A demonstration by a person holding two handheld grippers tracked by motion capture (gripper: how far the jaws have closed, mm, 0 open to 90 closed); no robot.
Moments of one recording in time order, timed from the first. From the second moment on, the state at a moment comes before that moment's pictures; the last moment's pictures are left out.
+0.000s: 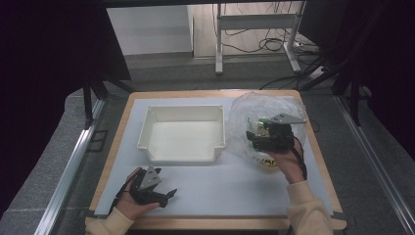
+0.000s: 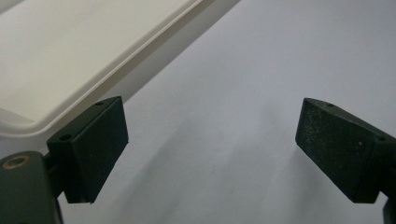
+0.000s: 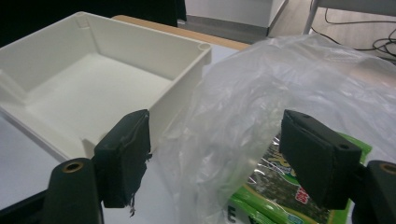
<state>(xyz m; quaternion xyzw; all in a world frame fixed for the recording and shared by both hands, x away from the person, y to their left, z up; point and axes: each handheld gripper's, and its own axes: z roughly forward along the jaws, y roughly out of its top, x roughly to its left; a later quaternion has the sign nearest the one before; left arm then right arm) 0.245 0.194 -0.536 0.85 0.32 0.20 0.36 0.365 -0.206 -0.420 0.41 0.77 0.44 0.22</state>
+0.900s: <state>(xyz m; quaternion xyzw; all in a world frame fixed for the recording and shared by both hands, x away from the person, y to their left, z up) 0.243 0.195 -0.533 0.85 0.32 0.20 0.37 0.411 -0.238 -0.425 0.47 0.76 0.39 0.21</state>
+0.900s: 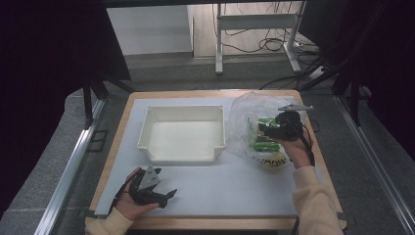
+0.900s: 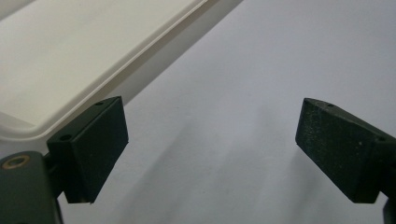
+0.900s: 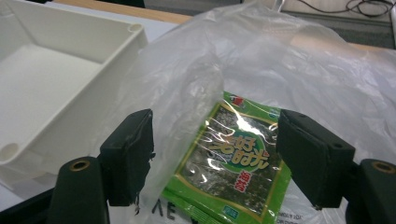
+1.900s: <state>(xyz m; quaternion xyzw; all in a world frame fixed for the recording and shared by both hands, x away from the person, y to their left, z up) 0.244 0.195 -0.533 0.85 0.32 0.20 0.37 0.453 -0.257 -0.451 0.53 0.77 0.32 0.16</state>
